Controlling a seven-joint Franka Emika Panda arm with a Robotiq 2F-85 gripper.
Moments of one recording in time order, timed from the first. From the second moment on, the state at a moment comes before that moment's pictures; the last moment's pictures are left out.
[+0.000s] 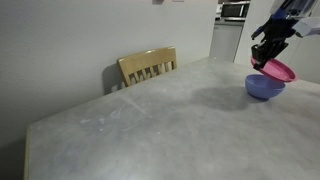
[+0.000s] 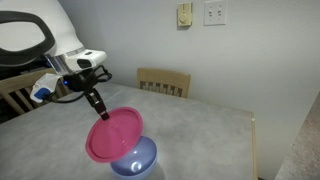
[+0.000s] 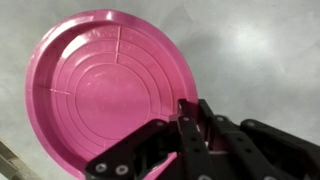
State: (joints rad) arm -0.05 -0.02 -0.14 -2.50 -0.18 2.66 0.33
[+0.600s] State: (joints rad) arm -0.13 0.03 -0.19 -2.43 0.14 2.61 -0.18
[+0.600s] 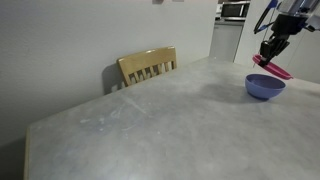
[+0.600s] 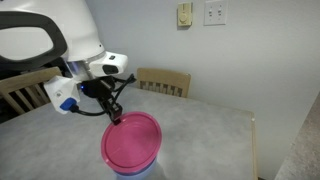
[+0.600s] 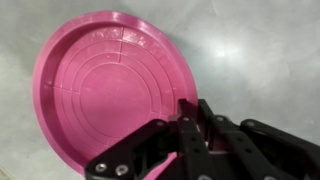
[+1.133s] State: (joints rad) arm -0.13 0.16 -0.18 -2.29 -0.01 2.46 -0.15
